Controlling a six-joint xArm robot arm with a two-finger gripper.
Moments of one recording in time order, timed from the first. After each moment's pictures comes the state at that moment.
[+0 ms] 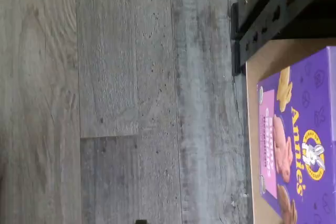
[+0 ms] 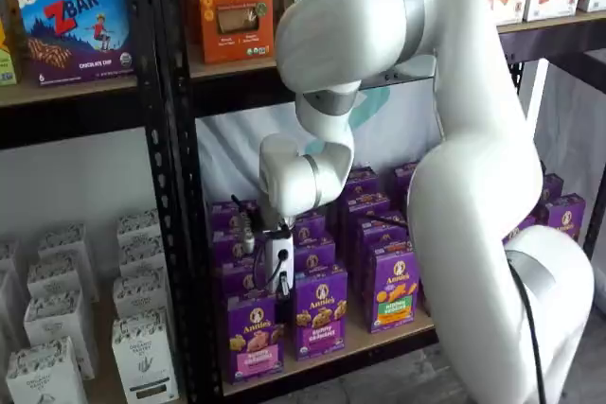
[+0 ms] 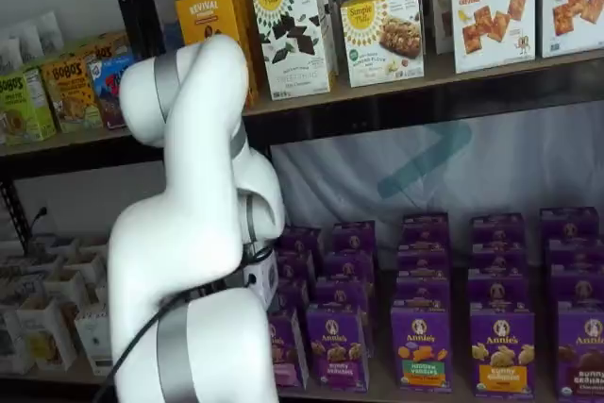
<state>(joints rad) 0.39 0.66 -1.08 0.15 0.43 -1.31</state>
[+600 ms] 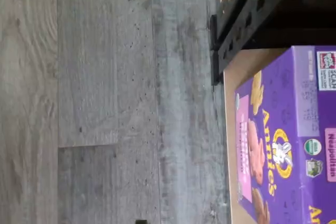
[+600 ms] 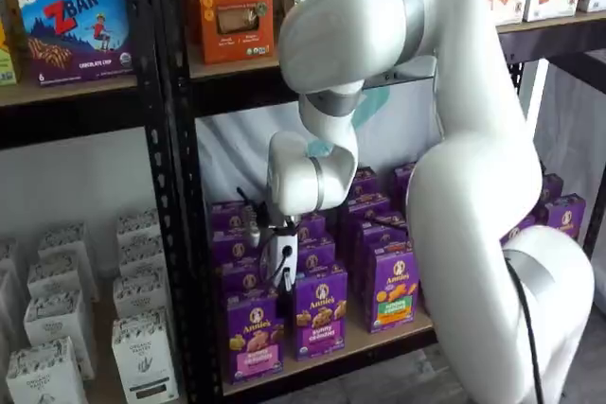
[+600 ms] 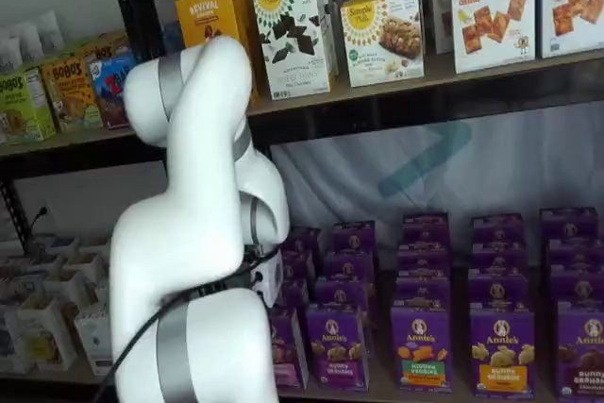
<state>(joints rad) 0.37 0.67 -1.09 0.27 0.36 -1.45</state>
